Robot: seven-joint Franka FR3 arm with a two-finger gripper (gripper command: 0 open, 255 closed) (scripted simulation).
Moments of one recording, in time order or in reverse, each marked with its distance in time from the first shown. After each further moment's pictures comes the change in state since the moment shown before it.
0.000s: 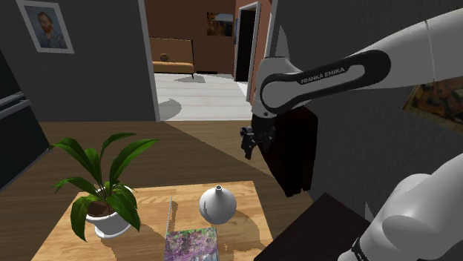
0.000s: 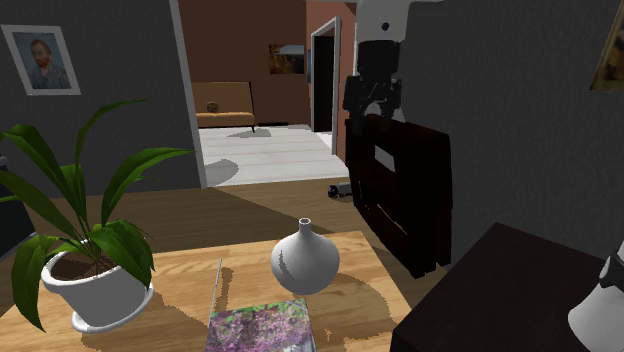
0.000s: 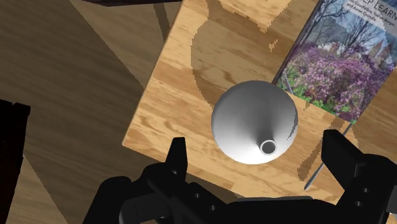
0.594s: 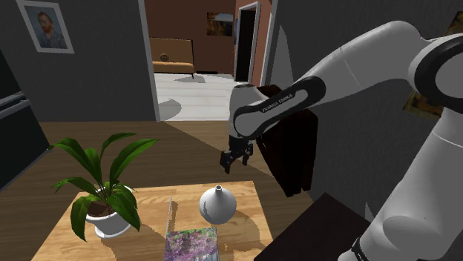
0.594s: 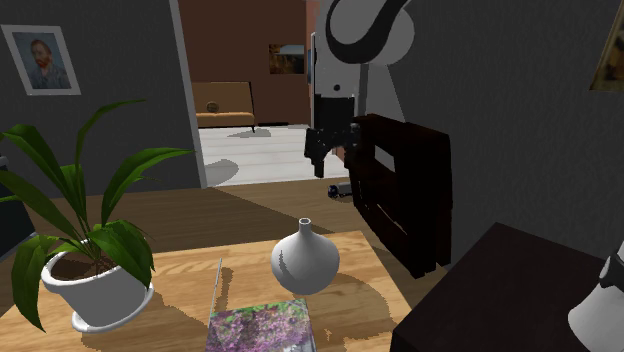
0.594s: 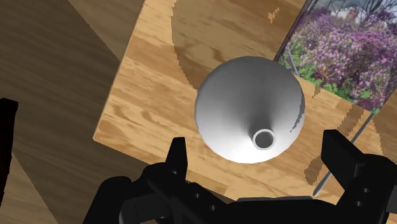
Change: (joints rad) arm 0.013 0.349 0.057 0.115 -0.096 0.222 0.126
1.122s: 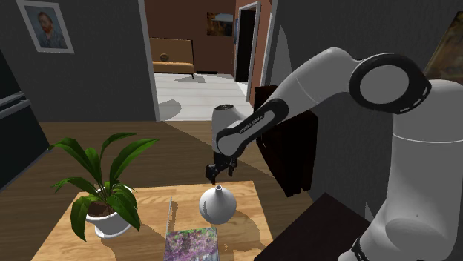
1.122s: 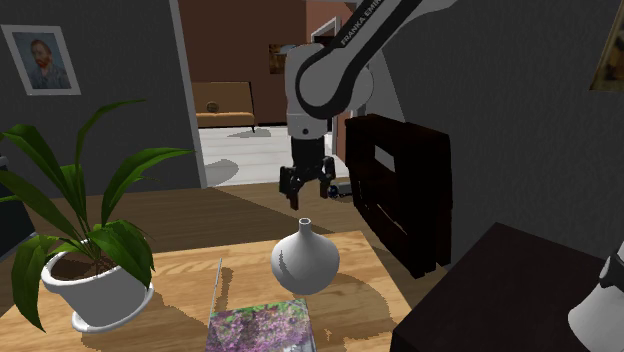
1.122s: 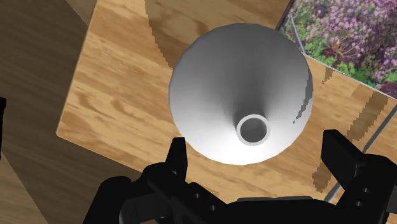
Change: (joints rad) arm 0.055 0.313 -0.017 0.178 -0.126 0.113 0.124
